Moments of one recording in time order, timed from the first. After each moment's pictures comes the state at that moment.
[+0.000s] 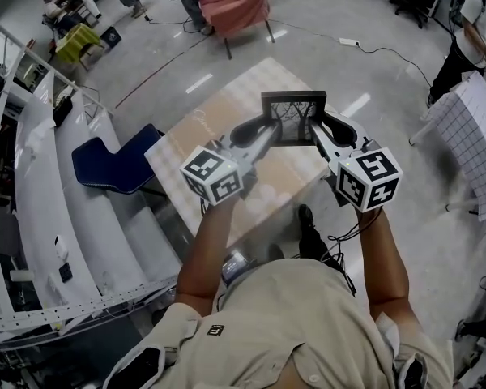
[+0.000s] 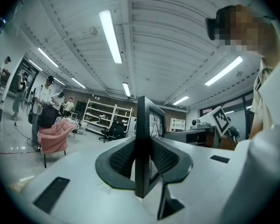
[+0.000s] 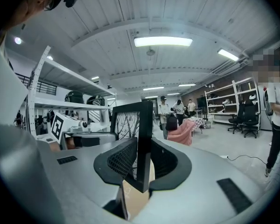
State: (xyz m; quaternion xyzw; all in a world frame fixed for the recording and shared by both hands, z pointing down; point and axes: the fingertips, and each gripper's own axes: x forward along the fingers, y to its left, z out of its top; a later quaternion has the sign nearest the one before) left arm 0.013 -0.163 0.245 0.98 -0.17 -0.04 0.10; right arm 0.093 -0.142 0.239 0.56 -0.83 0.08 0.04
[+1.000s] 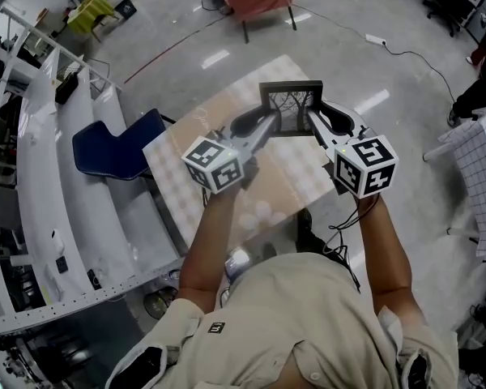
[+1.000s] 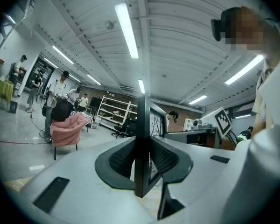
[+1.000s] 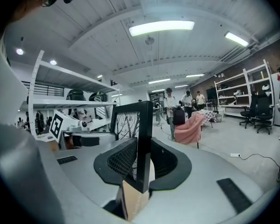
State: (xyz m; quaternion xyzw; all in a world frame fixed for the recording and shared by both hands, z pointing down) left arm 0.047 -0.301 0.291 0.96 -0.24 -0.03 0.14; right arm 0.129 -0.291 0.284 0.50 -0.86 0.11 0.06
